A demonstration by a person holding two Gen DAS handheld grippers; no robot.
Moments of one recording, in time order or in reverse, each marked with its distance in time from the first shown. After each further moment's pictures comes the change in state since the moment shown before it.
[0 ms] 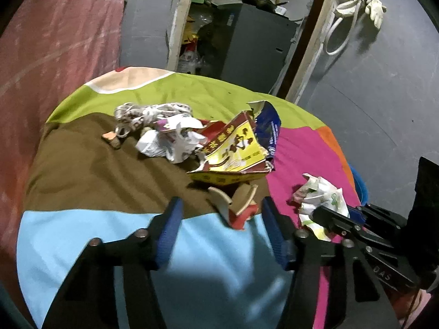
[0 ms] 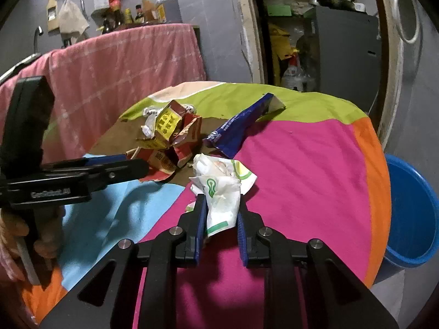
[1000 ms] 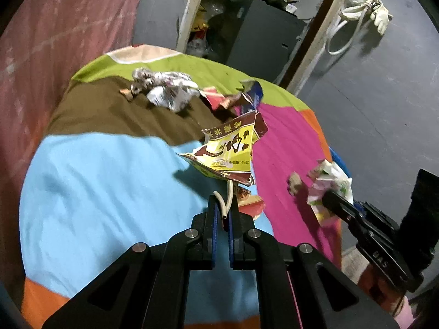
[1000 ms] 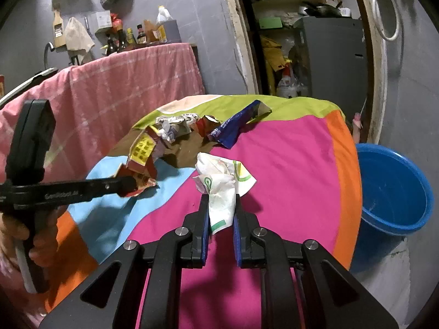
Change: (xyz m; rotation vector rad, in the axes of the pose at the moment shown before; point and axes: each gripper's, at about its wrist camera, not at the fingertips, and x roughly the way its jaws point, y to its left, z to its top) left arm -0.047 -0.024 -0.042 -0.106 0.056 -0.014; right arm -0.058 0.004 -0.032 0.046 -0.077 0.009
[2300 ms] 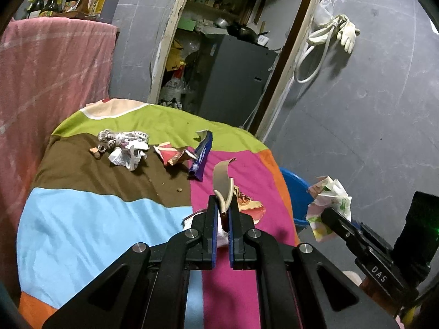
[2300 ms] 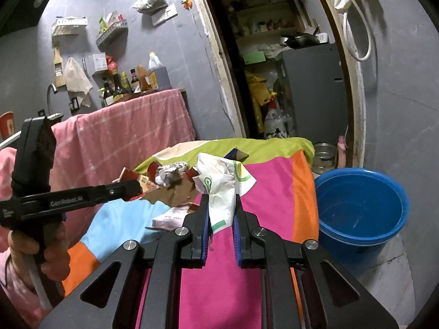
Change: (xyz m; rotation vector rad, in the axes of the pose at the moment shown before) left arm -0.028 -0.053 0.023 0.075 -0.223 -0.071; right arm -0.067 -0.020 0.013 0.056 -0.216 -0.028
